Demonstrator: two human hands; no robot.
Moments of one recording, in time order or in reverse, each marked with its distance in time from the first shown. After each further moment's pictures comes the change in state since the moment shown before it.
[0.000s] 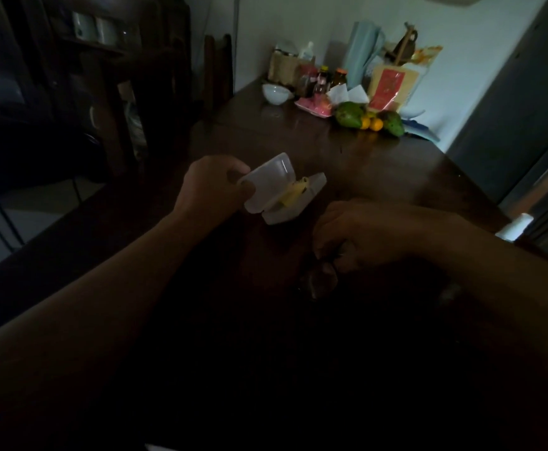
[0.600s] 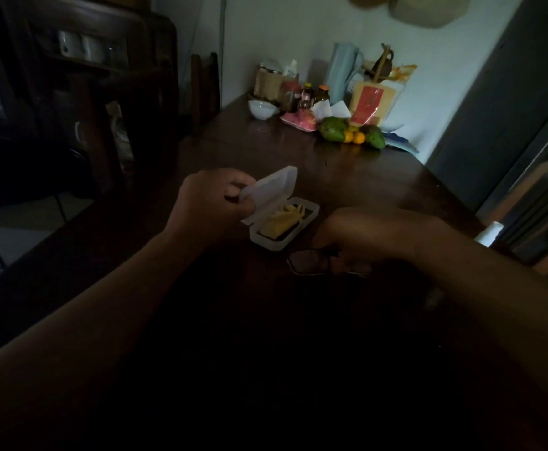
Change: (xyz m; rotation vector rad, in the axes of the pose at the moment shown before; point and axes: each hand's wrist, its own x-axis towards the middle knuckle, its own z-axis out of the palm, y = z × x) left_hand -0.012 0.020 -0.006 -0.108 -0.020 0.134; right_hand 0.000 0.008 -0.007 0.090 -0.080 0.207
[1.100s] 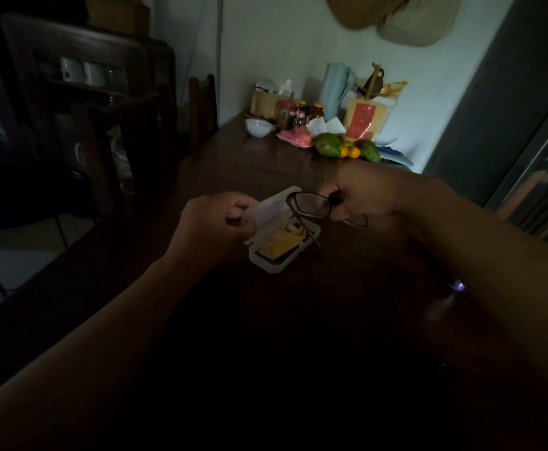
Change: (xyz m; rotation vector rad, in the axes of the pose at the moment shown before) left_hand 0.000 -0.003 0.002 -0.065 -0.043 0.024; right_hand 0.008 0.034 -0.063 0.007 0.327 0.059
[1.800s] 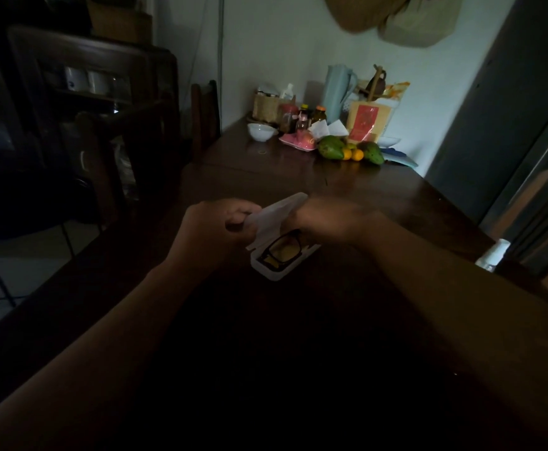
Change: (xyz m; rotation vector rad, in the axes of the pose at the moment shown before) left_hand 0.004 -0.011 -0.002 -0.056 -0.035 0.019; right_hand 0.038 -0.029 0.053 -0.237 -0.045 -0.079
